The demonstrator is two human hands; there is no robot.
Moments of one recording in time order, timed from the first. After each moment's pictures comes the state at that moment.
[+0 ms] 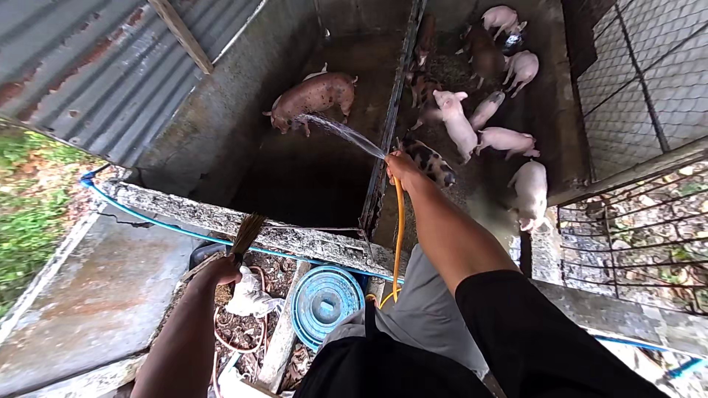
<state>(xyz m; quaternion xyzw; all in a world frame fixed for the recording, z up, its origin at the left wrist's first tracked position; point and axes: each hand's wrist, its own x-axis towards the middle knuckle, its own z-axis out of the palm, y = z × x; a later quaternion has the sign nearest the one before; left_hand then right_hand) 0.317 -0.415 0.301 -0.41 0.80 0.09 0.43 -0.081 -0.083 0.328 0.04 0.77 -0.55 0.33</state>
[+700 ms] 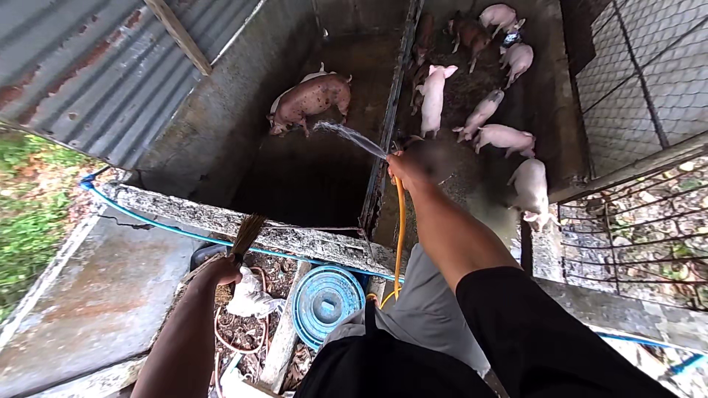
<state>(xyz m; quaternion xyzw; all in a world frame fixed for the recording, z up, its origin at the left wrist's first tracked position) 0.312 -0.409 0.308 -0.40 0.79 0.08 0.45 -0.082 -0.077 0.327 0.06 0.77 -0.54 0.33</state>
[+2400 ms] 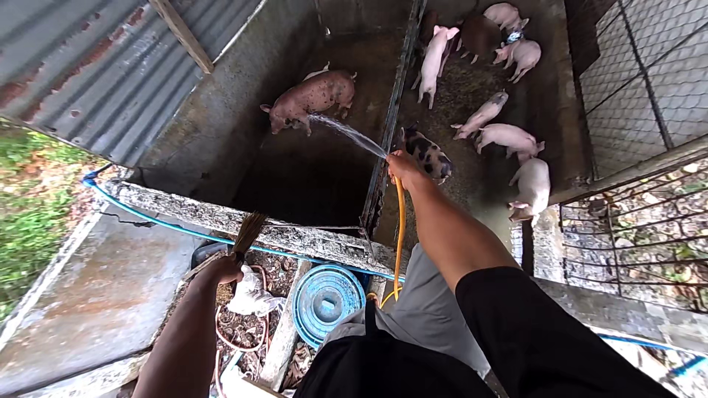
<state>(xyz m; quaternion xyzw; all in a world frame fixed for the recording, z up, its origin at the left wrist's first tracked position) 0.315 -0.406 0.312 -0.42 0.79 0.10 0.43 -0.078 -0.081 0.326 0.04 0.77 -0.54 0.32</state>
